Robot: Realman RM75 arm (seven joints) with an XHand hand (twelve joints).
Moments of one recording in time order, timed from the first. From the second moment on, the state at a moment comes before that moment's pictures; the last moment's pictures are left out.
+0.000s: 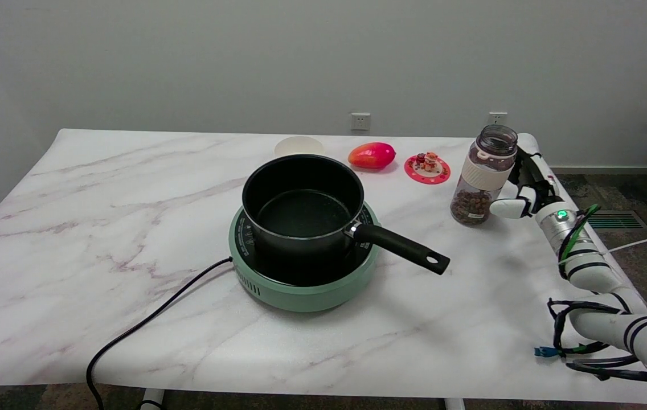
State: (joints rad) arm 0.19 -0.92 -1.72 0.60 0.51 0.76 1.60
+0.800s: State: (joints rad) arm 0.29 -0.97 -1.79 0.54 0.51 0.76 1.61
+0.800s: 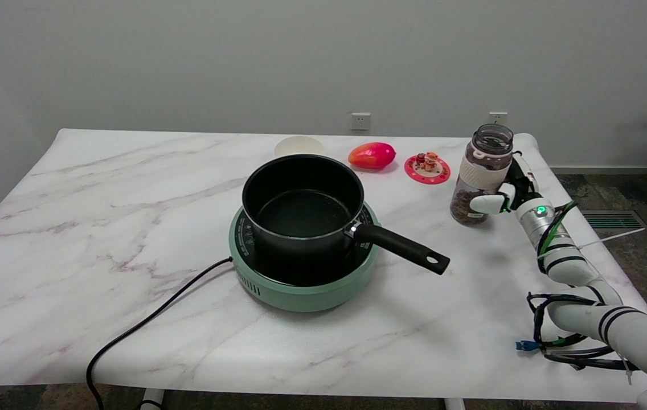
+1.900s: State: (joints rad) arm 0.29 -0.98 -1.76 0.50 0.52 0.77 1.62
